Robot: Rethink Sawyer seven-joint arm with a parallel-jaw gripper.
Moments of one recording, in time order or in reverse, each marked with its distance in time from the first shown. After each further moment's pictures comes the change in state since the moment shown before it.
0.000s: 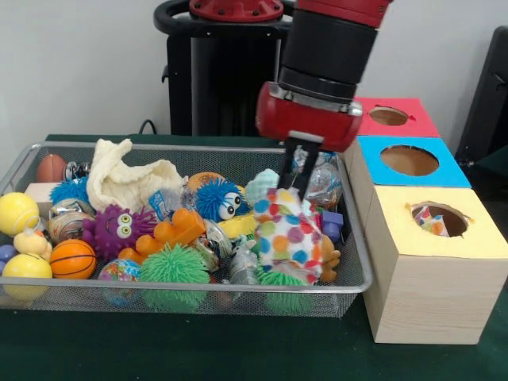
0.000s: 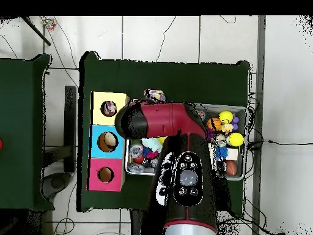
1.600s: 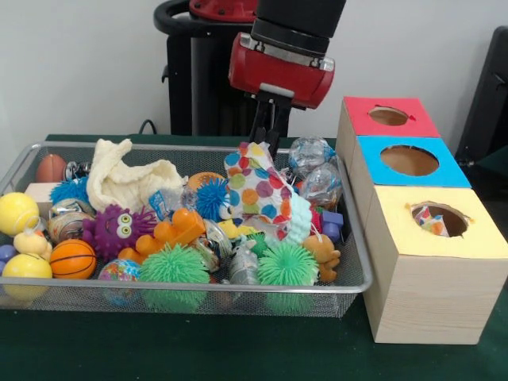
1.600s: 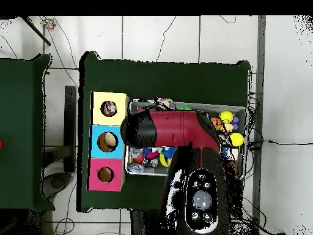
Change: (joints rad) arm -0.043 -0.104 0.019 0.074 0.005 0.094 0.000
